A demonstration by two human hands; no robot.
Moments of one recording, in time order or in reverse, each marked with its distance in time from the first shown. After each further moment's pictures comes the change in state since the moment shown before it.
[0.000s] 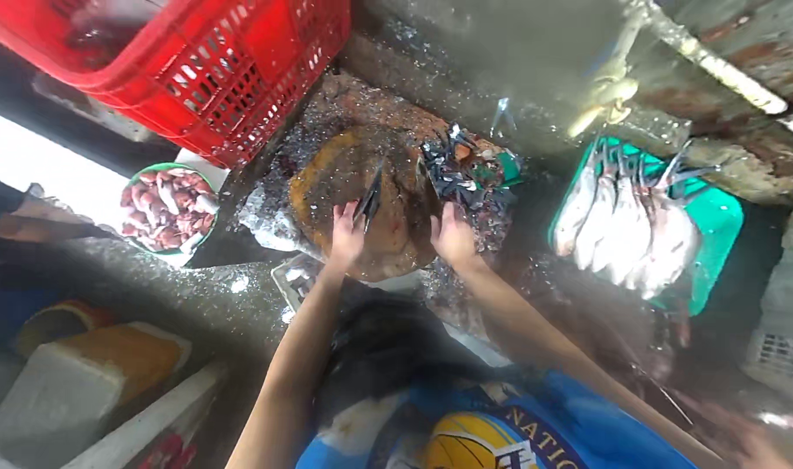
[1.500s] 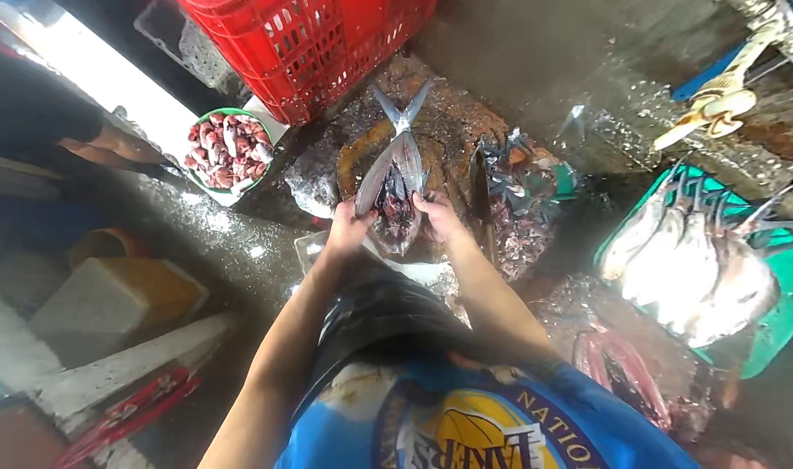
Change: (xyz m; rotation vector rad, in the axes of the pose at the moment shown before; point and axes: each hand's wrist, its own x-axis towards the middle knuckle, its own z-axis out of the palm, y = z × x) left_hand -0.055 0.001 -0.077 -0.280 0.070 0.019; right_hand 0.004 -0.123 0.008 1.648 -0.635 -0.152
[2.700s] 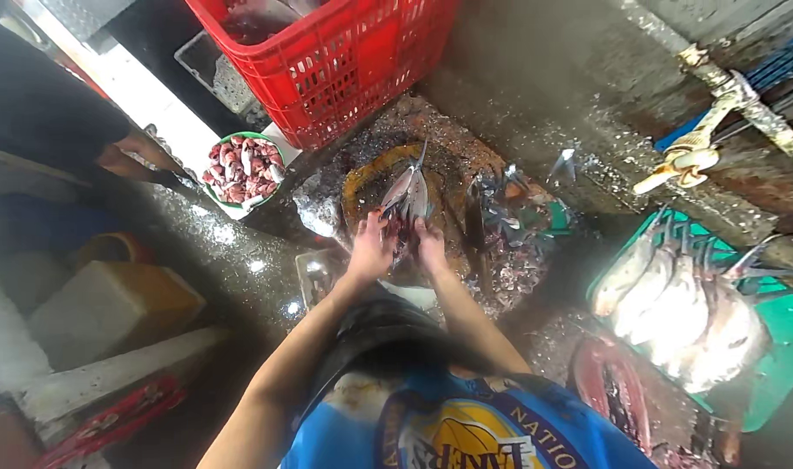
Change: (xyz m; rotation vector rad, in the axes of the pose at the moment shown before) left_hand -0.013 0.034 0.041 0.333 0.053 0.014; right_hand -0.006 0.021 0.016 -0.192 0.350 -0.007
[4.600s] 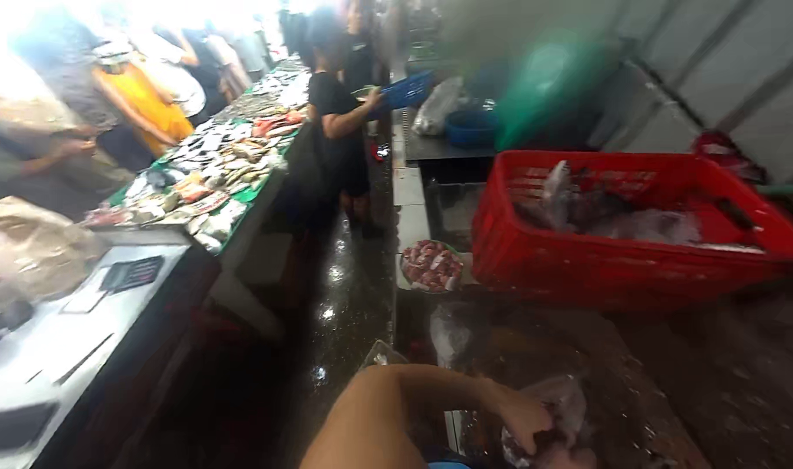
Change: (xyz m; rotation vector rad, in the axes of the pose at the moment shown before) left_hand 0.052 0.011 0.008 0.453 -0.600 0.283; right_hand -0.009 -0.005 0.014 -0.429 0.209 -0.196
